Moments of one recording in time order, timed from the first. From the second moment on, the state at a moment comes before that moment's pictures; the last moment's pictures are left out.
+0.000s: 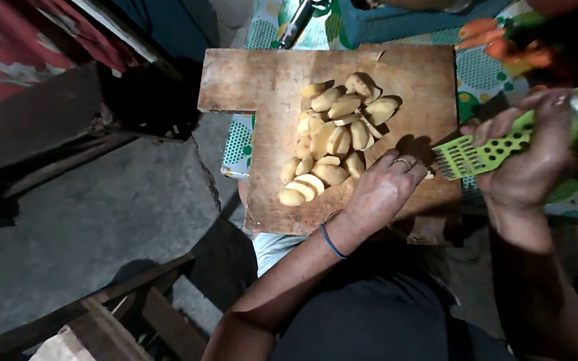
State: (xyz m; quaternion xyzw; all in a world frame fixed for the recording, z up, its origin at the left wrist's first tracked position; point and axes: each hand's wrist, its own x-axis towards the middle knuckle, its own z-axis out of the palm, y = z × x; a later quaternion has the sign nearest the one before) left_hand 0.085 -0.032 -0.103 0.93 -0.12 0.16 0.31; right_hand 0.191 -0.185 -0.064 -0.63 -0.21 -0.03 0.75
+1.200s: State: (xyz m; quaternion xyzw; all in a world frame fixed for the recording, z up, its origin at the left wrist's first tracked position) left_hand 0.173 0.019 -0.060 1.00 -0.03 0.08 0.04; right_hand 0.234 -0.219 -0.061 -0.61 -0.14 -0.06 0.78
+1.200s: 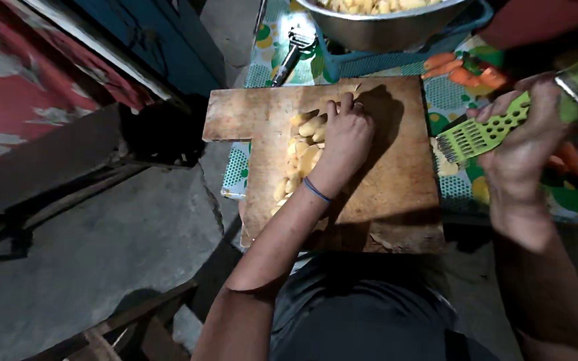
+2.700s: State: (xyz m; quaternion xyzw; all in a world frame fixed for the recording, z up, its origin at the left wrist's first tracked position) left_hand 0.099 -0.022 -0.106 0.92 -0.11 0.15 0.36; right_hand 0.176 -0.165 -0.059 -0.63 -0.30 -0.08 0.71
